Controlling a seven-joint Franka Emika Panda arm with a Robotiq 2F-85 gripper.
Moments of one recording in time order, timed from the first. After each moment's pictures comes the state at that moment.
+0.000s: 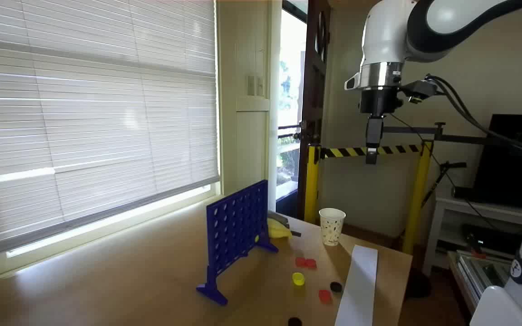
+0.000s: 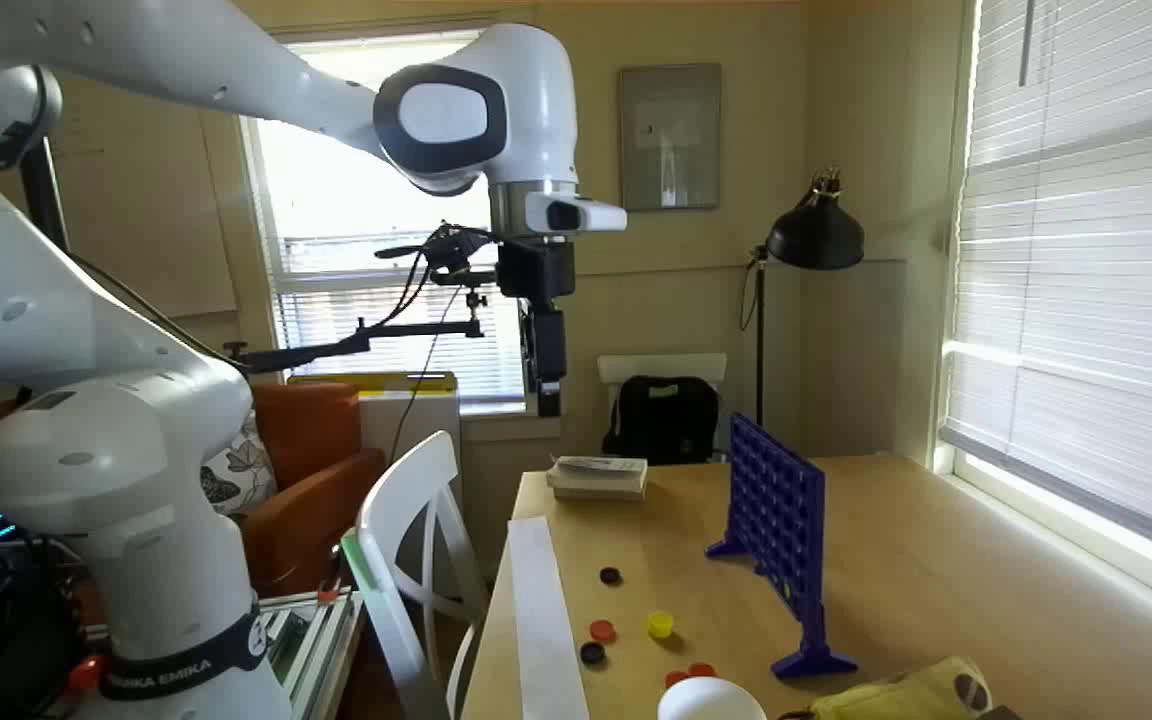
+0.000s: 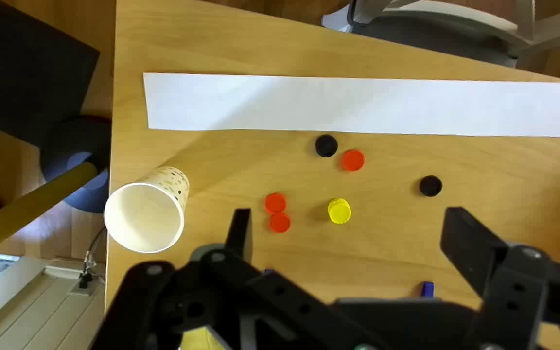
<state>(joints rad) -0.02 -0.61 0.02 -2.52 0.03 1.91 0.01</state>
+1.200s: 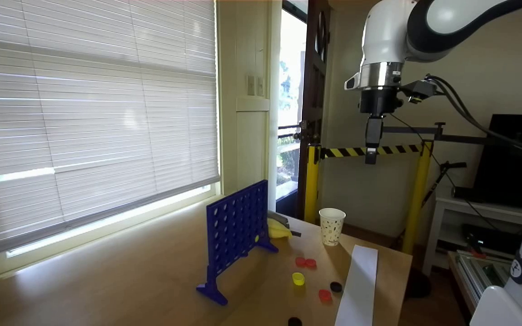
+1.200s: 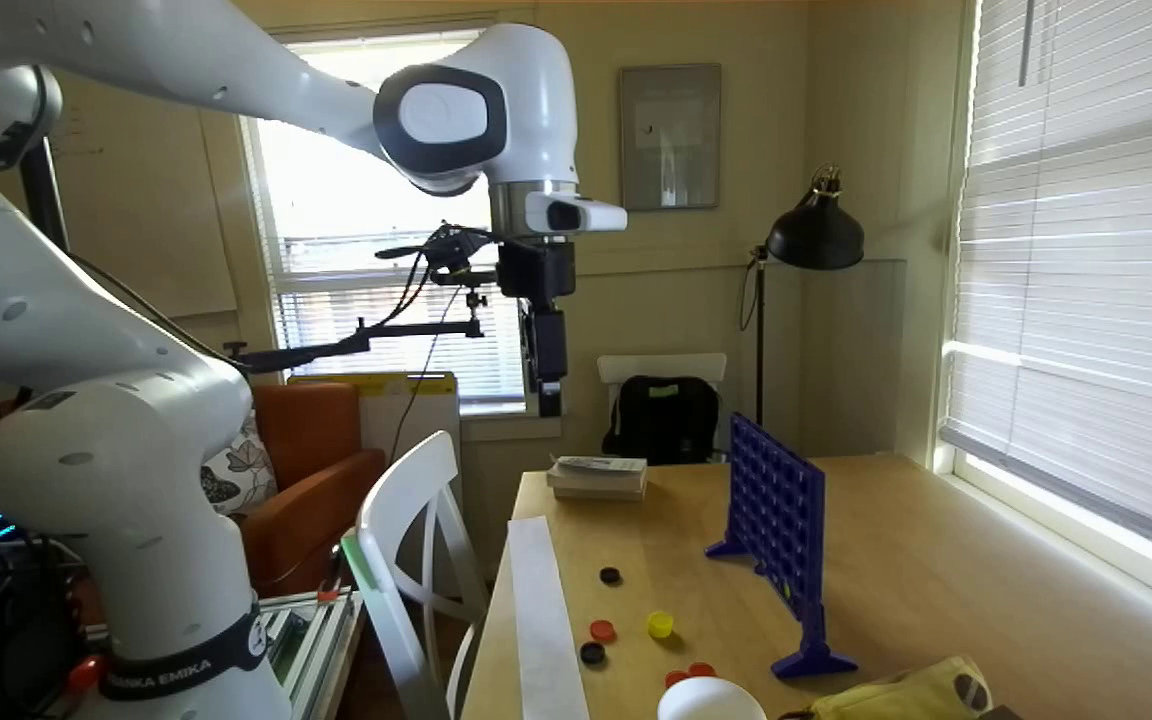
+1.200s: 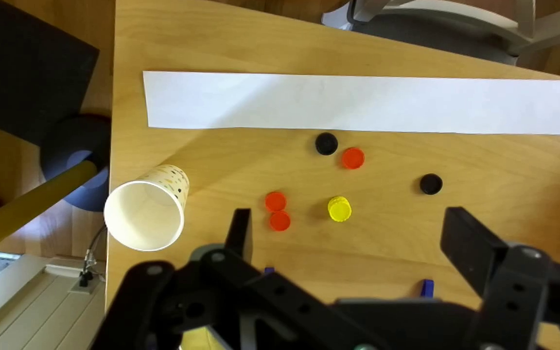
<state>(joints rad) -0.02 -0.61 0.02 -2.52 0.03 1.92 0.01</state>
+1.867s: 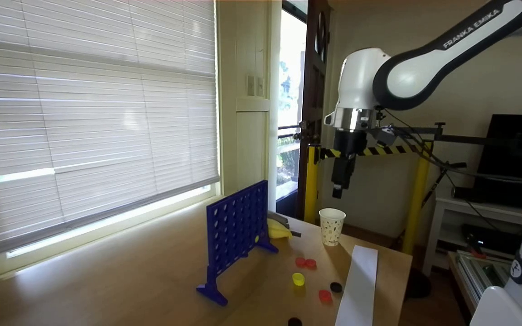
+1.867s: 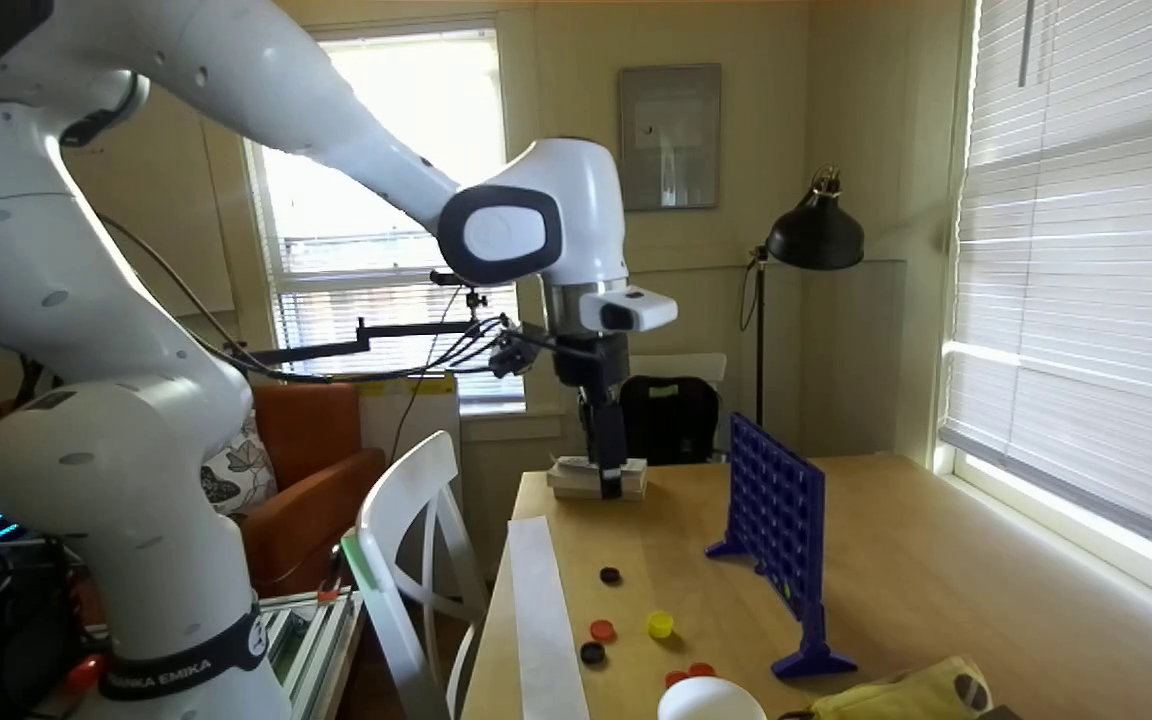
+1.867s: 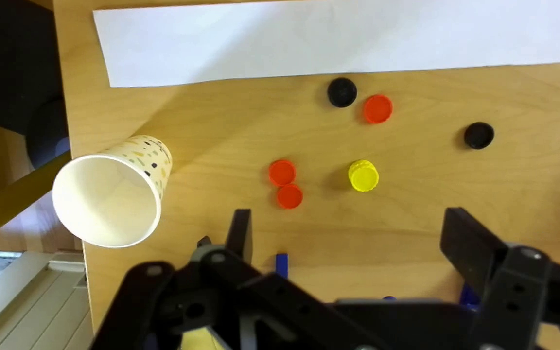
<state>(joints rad) -0.02 -0.35 0.02 -2.59 0.03 2.30 0.08</state>
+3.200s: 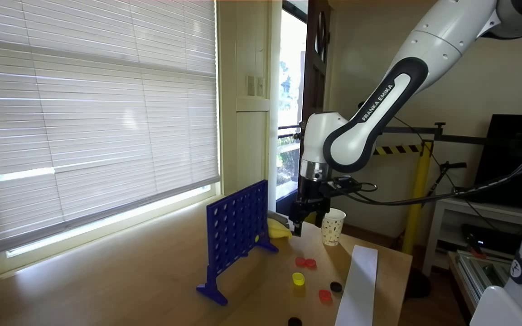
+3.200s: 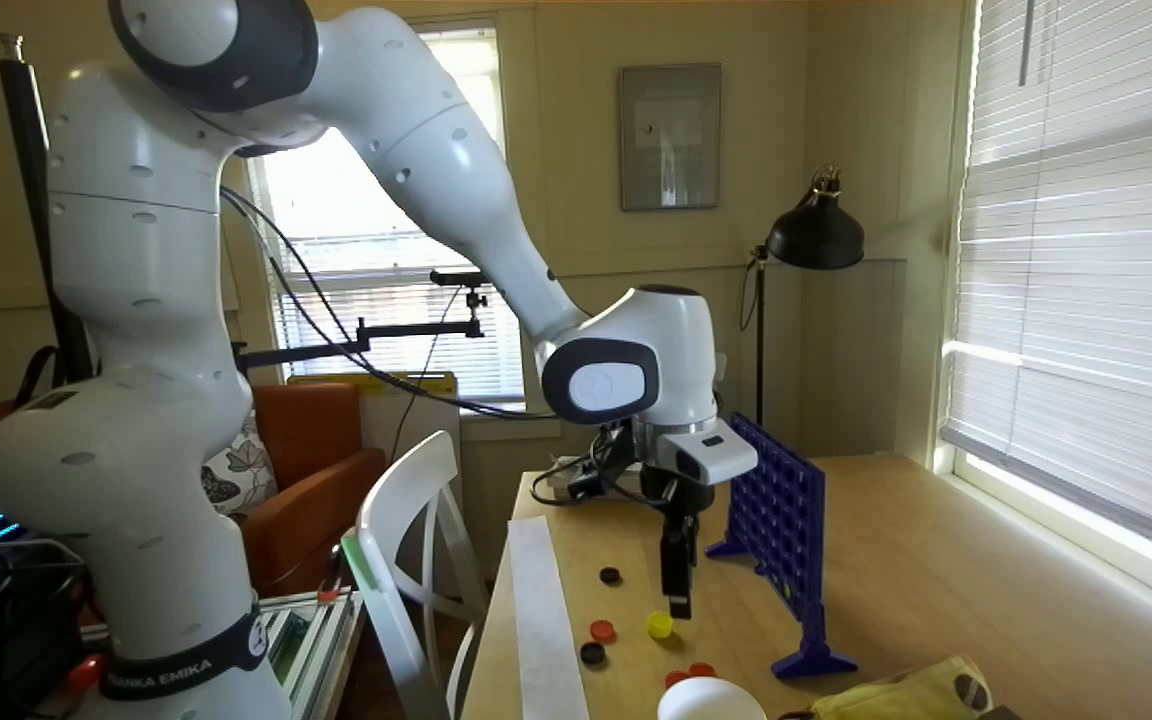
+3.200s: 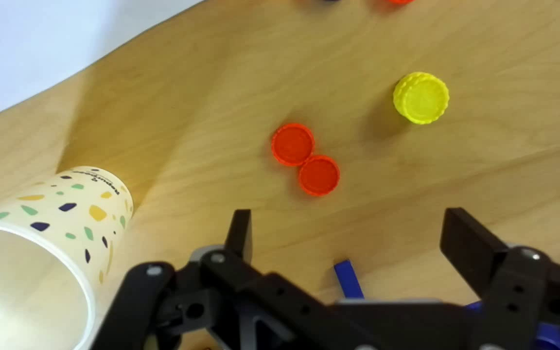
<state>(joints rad) -0.01 0.16 -0.01 -2.42 0.05 2.66 0.41</state>
